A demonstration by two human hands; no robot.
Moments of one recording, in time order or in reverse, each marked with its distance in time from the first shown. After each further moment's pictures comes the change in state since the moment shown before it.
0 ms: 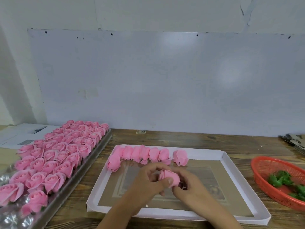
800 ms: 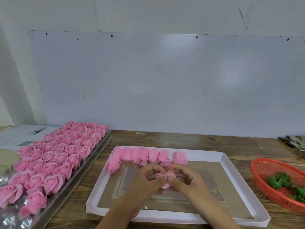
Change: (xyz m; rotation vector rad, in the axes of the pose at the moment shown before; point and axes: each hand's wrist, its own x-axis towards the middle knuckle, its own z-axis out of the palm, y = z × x) left_hand 0.003 -0.005 -0.002 -0.114 0.048 -0.049; right_hand 0.003 -0.003 0.006 0.395 0.146 -0.010
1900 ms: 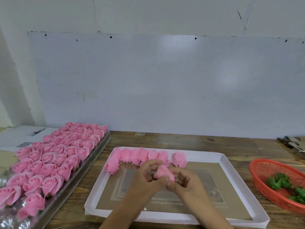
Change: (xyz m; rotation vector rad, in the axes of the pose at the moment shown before) left_hand -0.002 0.003 0.008 0.060 0.088 0.074; right_hand -0.001 0.000 0.005 0.033 0.005 -0.009
